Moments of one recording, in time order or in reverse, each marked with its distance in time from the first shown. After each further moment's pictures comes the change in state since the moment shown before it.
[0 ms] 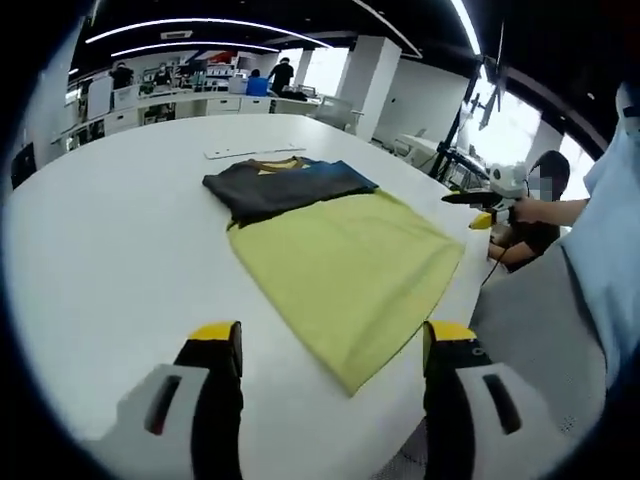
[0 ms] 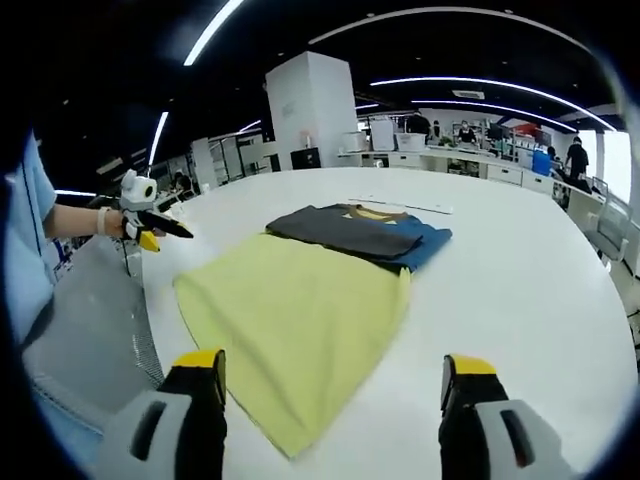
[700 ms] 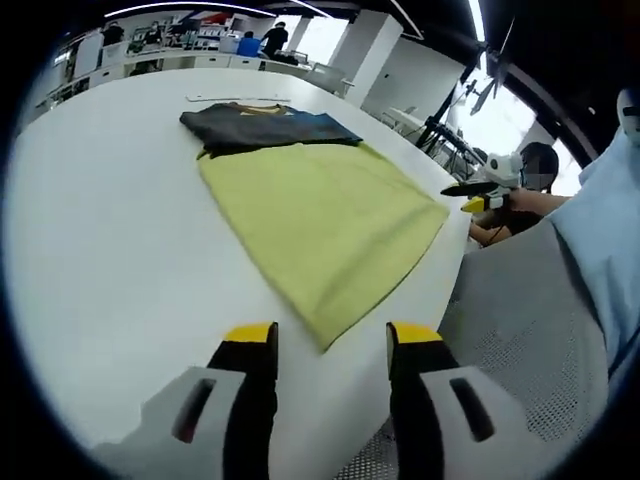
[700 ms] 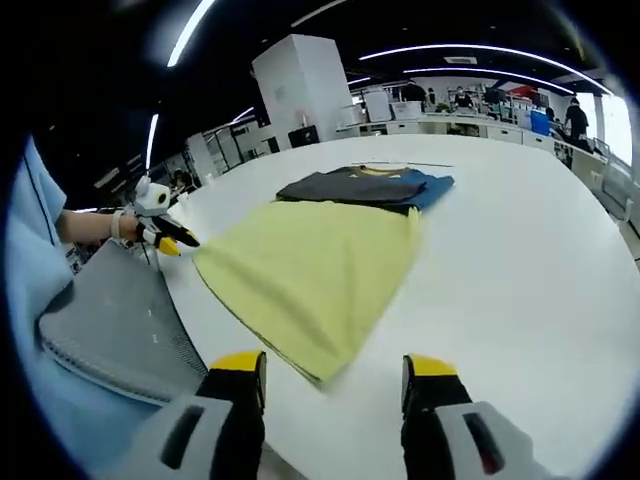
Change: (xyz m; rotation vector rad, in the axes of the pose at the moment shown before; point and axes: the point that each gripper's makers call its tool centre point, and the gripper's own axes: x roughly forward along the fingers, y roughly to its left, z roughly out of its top) left arm 0.016 -0.012 -0.050 -0.068 0.126 -0.075; right arm -0.021 0.016 -0.052 0.108 0.118 0.052
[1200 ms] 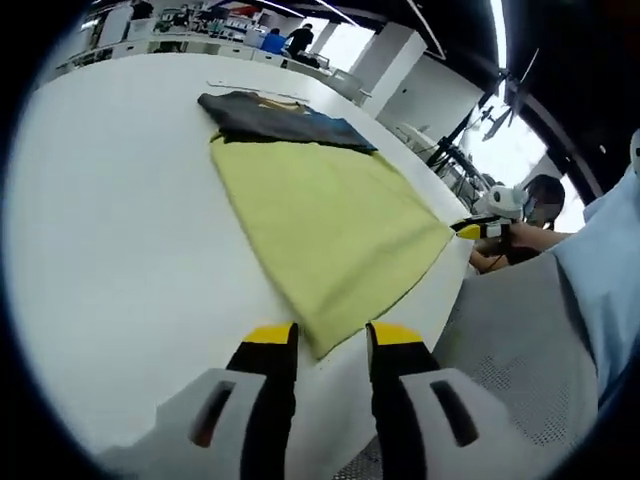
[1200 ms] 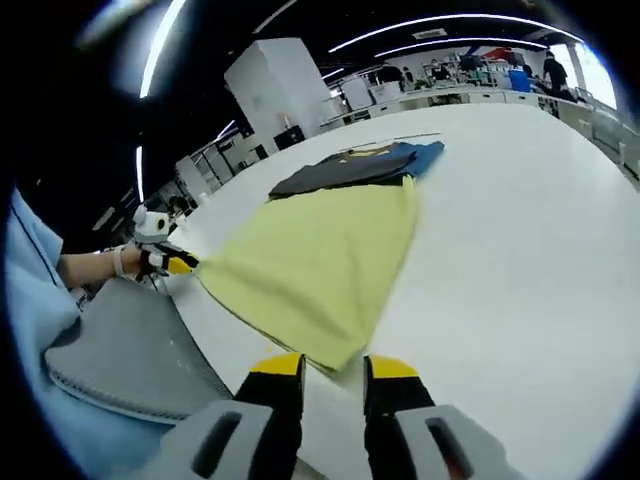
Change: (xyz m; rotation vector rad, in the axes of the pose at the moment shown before) left arm 0.012 0.001 0.005 -0.173 -0.070 -0.016; right arm 0.013 0.000 -0.007 0.264 -0.036 0.046
